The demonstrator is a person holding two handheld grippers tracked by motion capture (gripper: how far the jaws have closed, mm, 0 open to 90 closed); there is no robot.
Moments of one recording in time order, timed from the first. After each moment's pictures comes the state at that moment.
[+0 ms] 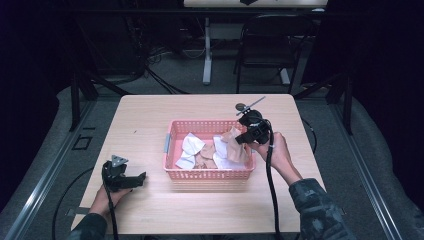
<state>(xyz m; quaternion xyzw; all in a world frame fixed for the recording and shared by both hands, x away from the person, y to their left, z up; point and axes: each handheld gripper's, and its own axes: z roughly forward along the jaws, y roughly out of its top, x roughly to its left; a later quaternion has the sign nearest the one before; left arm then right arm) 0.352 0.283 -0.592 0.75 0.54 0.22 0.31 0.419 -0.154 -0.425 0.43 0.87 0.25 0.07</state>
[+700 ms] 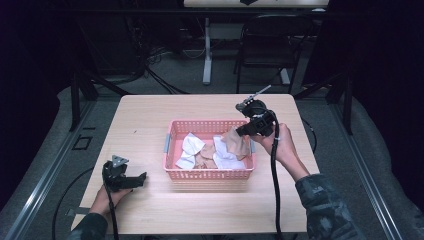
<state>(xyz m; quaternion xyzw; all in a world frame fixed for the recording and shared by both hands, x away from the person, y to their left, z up) 0.352 0.282 -0.593 0.75 0.54 0.23 0.31 0.413 -0.156 -0.384 0.41 0.87 0.28 0.08</state>
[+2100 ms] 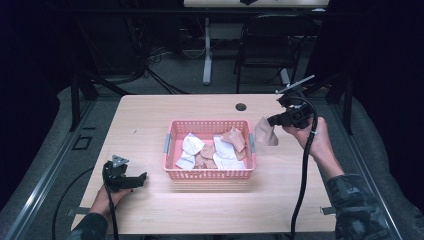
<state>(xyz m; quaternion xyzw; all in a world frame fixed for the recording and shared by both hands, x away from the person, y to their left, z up) 0.351 0.282 -0.592 0.75 0.54 0.22 0.31 0.407 -0.239 -0.355 0.46 0.83 0.28 0.13</state>
